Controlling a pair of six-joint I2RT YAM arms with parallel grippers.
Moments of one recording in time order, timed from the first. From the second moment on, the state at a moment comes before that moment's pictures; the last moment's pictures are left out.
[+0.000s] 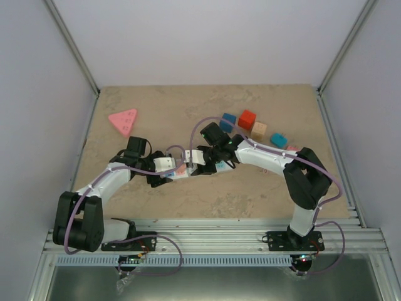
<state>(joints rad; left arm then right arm) -0.19 1.28 0.64 -0.43 0.53 1.11 0.83 1.82 1.28 -0.43 -0.47 -0.90</state>
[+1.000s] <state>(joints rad) -0.19 1.27 0.64 -0.42 0.53 1.10 0.82 1.81 1.29 -0.45 -0.46 -0.90</state>
